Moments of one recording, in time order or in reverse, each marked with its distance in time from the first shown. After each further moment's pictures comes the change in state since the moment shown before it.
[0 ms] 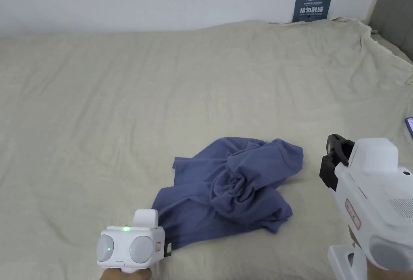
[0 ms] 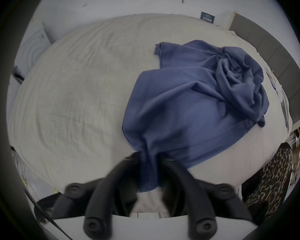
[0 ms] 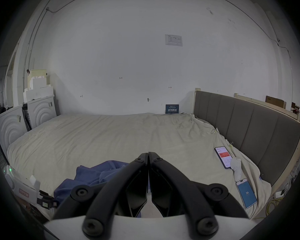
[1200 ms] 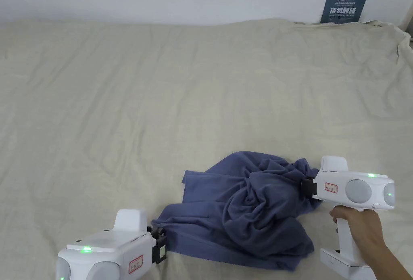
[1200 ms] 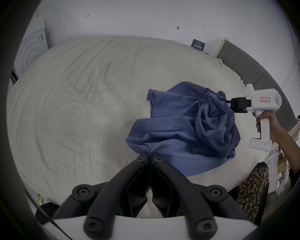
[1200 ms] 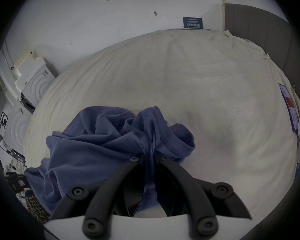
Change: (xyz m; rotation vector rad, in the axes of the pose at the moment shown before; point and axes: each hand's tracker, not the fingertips) left arm -0.032 0.040 0.049 0.166 -0.162 0.088; right arm 0.025 -0.098 -0.259 -0.668 0.212 -0.128
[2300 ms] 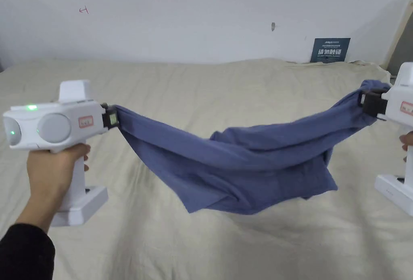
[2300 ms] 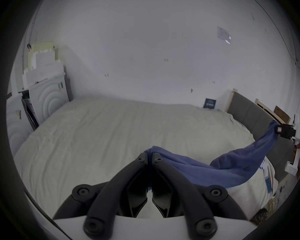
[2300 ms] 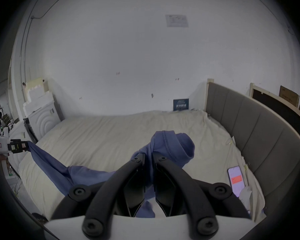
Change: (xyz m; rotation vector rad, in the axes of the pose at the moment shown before) left arm -0.061 0.220 0.116 0.473 0.142 -0.013; right arm -0.027 0.138 0.265 0.544 -0.103 0.077
